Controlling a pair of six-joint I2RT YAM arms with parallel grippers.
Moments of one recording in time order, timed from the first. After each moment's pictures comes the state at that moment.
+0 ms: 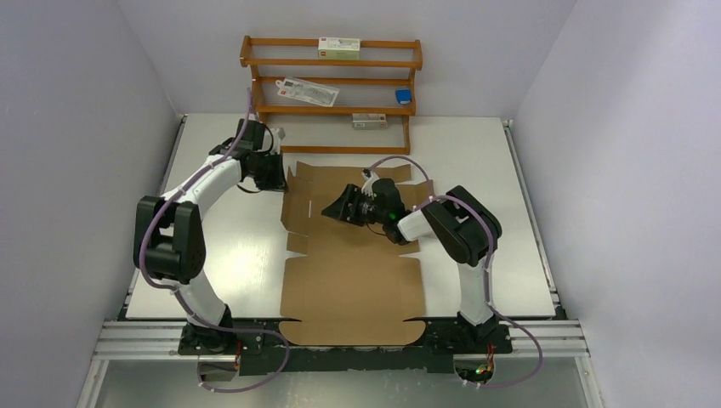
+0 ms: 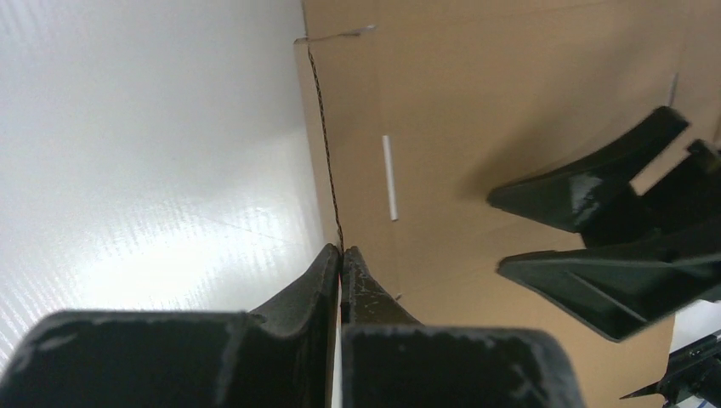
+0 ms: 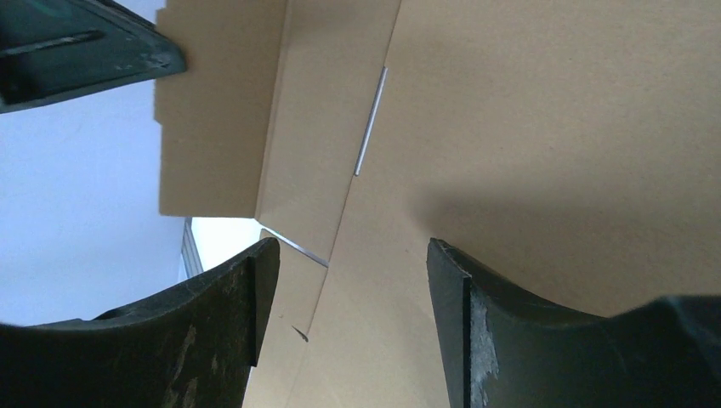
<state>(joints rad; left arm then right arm) -0.19 1.74 1.28 -0.56 0.27 -0.22 0.61 2.03 0.86 0.80 -0.44 0.88</state>
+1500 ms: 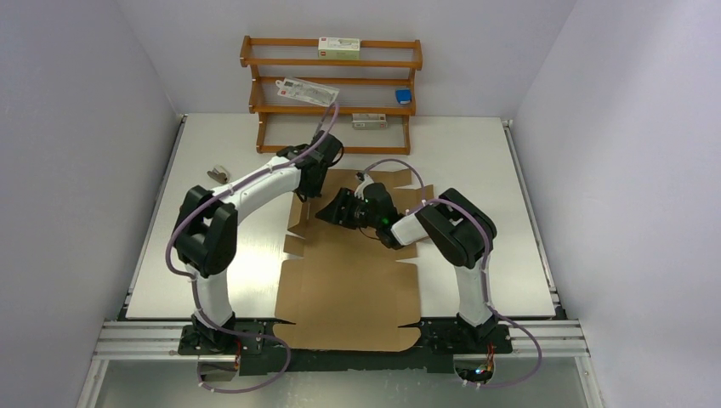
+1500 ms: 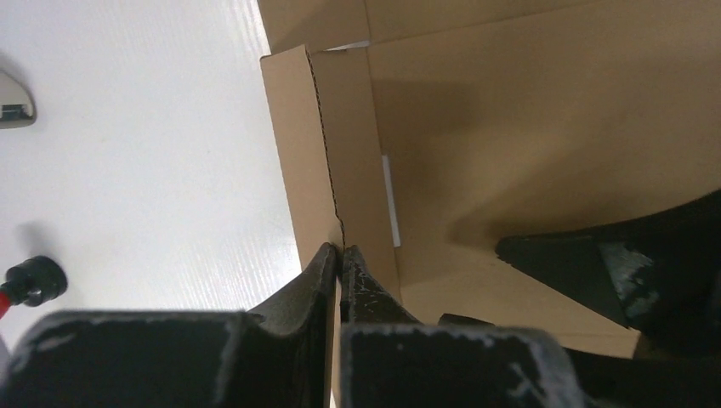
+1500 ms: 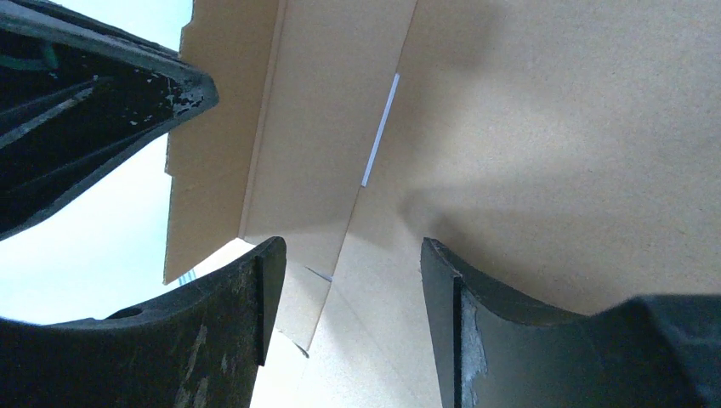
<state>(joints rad) -0.62 1.87 1.49 -0.73 -0.40 -0.27 0.68 2.05 0.86 0.82 -0.33 0.91</state>
